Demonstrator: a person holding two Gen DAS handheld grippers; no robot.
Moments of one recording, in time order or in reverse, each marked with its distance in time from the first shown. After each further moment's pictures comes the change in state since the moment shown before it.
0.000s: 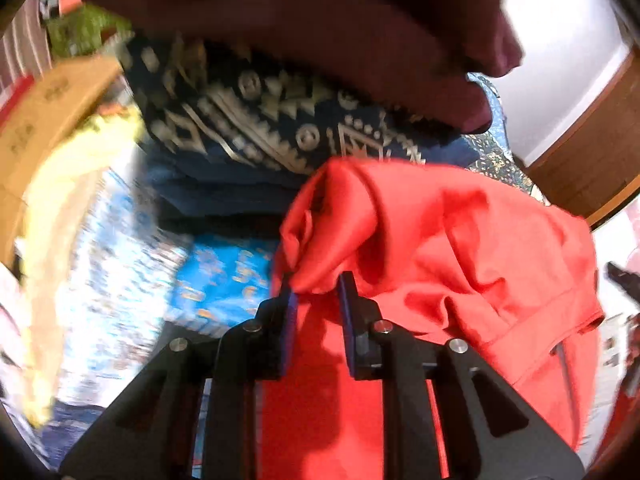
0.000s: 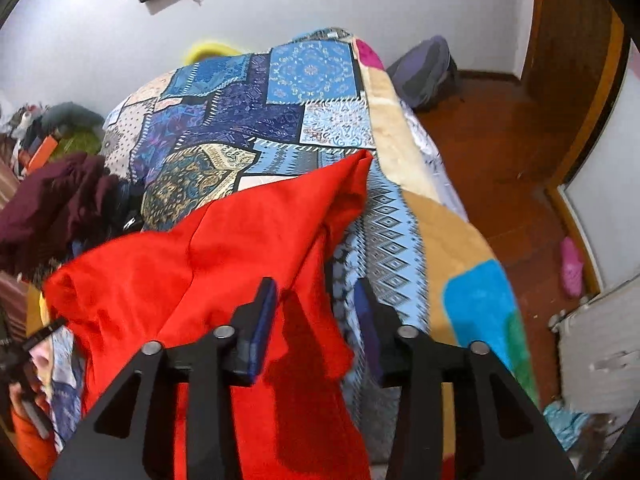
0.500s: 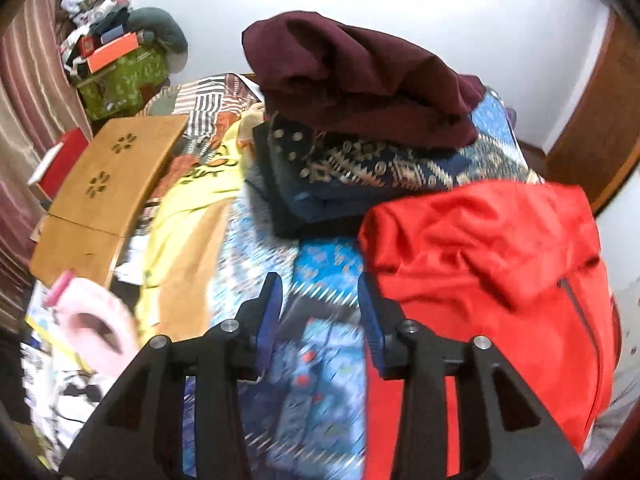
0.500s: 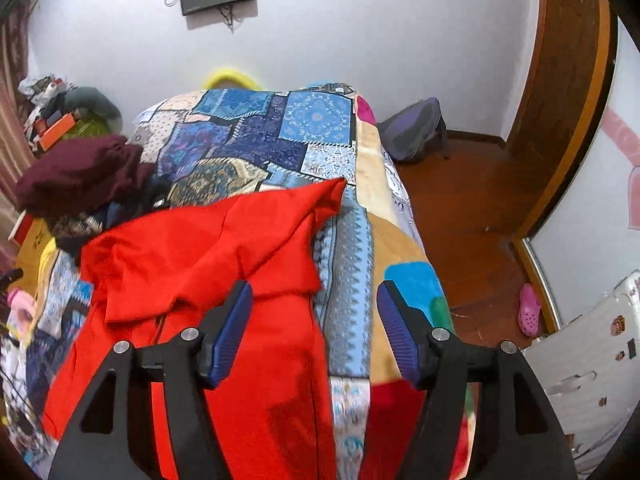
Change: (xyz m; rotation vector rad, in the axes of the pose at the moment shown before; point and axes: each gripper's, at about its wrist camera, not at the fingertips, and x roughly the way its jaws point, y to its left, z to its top) left arm -0.119 0.051 -0.043 0.123 -0.077 0.121; right arm -0.101 0.011 -0.059 -0.140 -0.140 -0.076
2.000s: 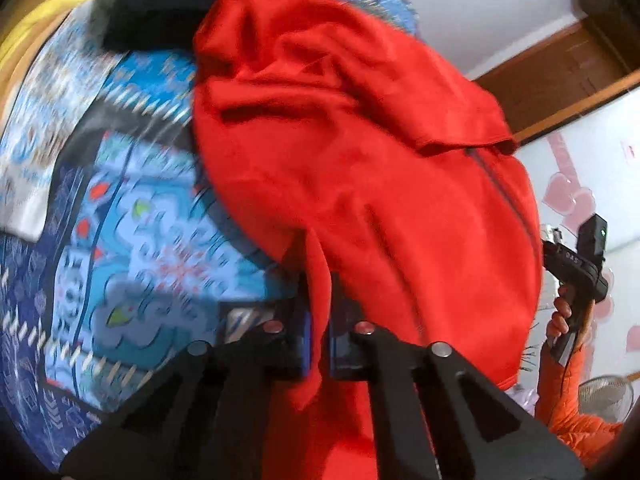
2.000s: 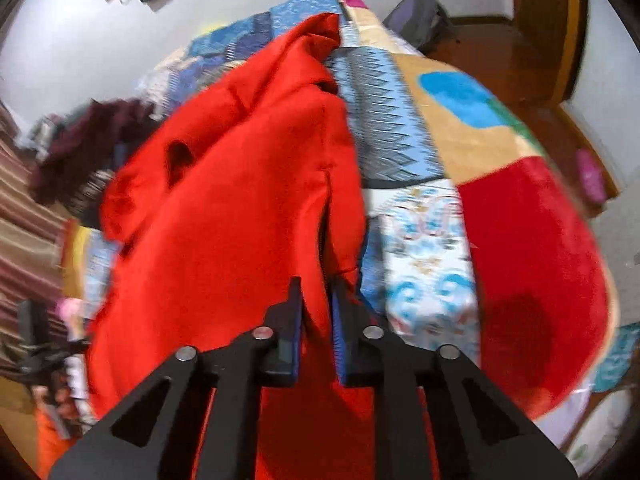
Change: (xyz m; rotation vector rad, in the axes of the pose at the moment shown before) left arm 0.092 -0.103 -0.108 -0.076 0.320 -0.520; right arm 0.057 -0.003 -0.099 0.344 0.216 0.295
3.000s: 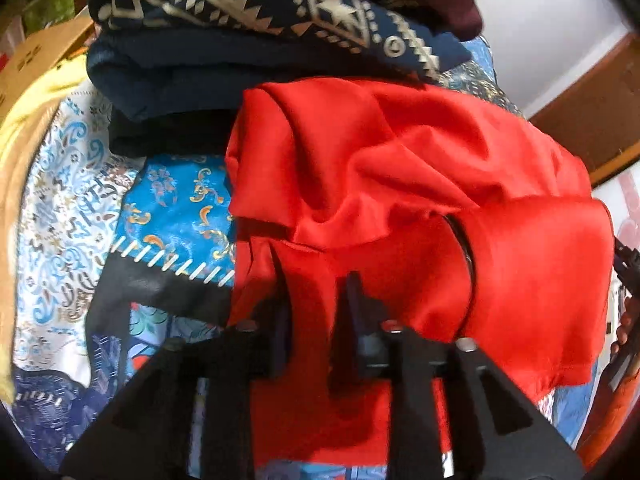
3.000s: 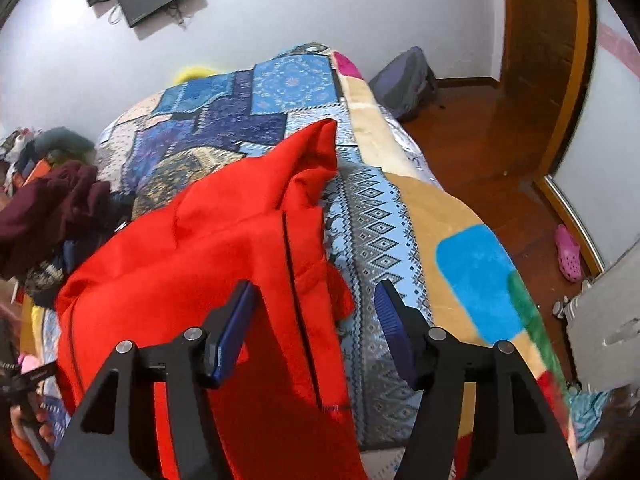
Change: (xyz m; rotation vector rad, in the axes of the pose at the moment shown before) left arm 0.058 0.032 0.133 -0.061 -0.077 0.275; right arm 0.017 0.015 0.106 -0.115 -0.162 -0.213
